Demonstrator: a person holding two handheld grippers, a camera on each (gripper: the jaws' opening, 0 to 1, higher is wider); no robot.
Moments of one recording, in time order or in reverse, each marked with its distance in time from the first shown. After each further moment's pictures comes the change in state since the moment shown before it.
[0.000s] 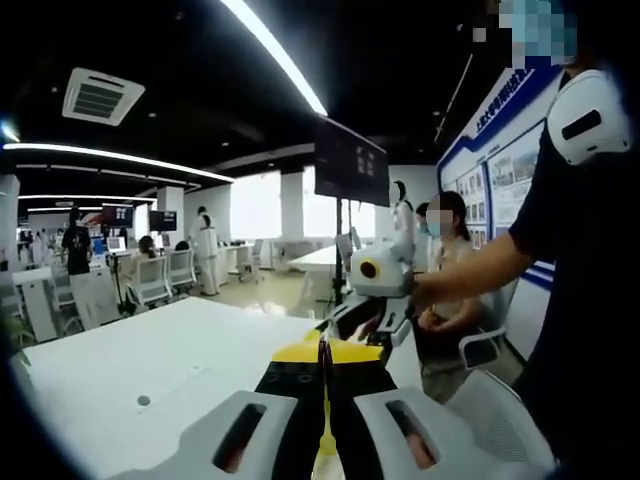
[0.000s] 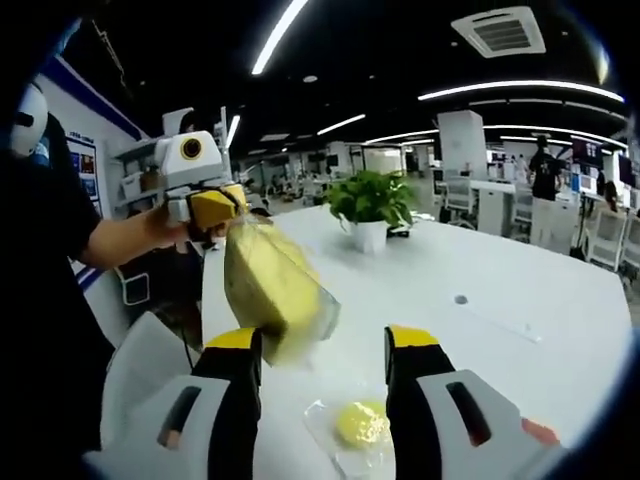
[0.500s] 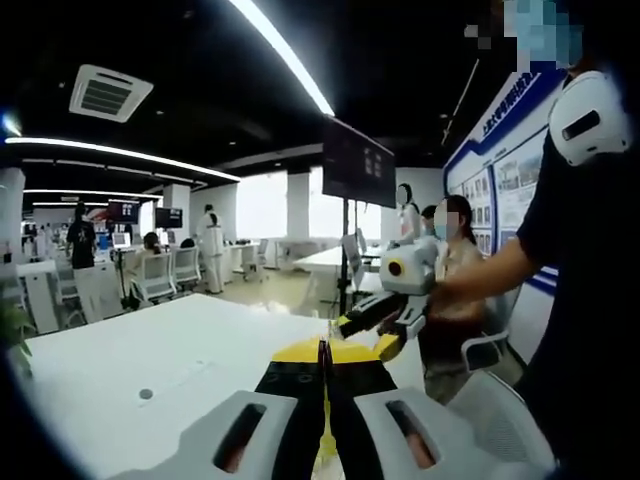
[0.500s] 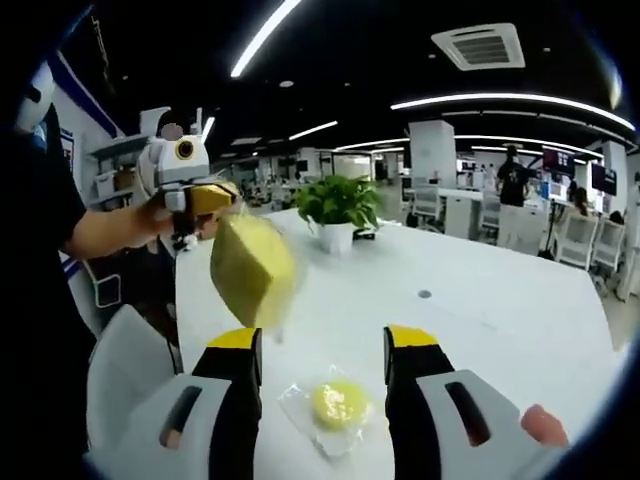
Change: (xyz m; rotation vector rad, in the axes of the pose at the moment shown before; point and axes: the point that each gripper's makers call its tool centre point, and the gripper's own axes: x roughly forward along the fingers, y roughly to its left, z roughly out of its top) left arm -0.010 0.010 -0.006 -0.025 -0.007 0.033; right arm -0.042 -0.016 -0.020 -0.001 -0.034 -0.174
